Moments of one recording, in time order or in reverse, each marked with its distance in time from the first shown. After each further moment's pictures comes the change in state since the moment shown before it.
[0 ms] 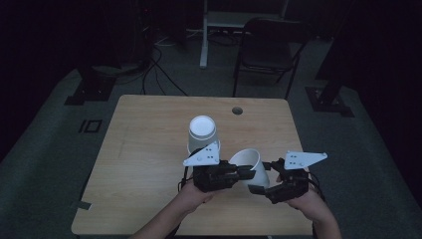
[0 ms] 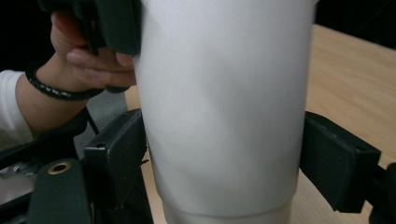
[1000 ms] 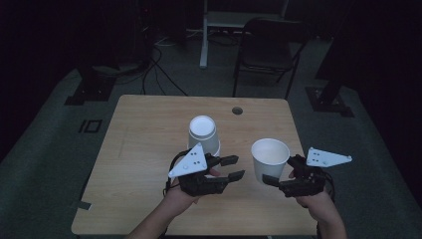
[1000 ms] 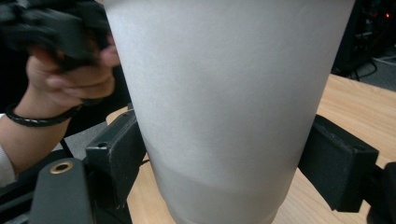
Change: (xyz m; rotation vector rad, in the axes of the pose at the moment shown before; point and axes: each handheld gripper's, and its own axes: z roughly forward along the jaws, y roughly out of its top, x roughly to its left) left arm -0.019 0.010 -0.031 -0.002 0.221 0.127; right arm -0.007 -0.004 -0.036 -0.176 -0.090 0.052
